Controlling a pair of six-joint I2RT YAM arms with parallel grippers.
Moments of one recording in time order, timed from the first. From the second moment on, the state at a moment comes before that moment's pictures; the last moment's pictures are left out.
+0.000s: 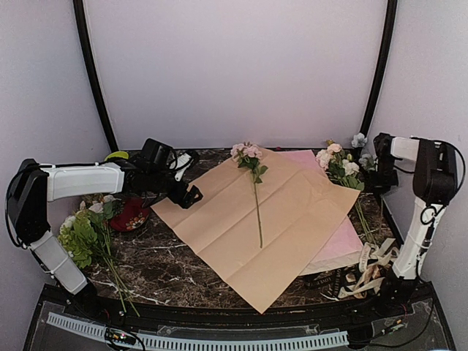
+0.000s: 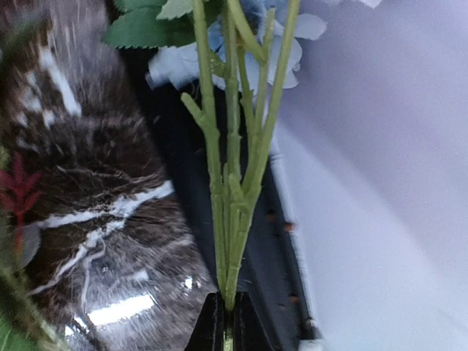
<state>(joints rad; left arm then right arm) -0.56 1.61 1.08 -0.23 0.10 0.17 -0.19 2.02 1.51 -0.85 0.31 0.05</state>
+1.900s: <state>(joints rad) -0.56 1.61 1.08 -0.25 0.12 0.17 0.59 2.19 1.96 -0.81 -0.10 0.30</state>
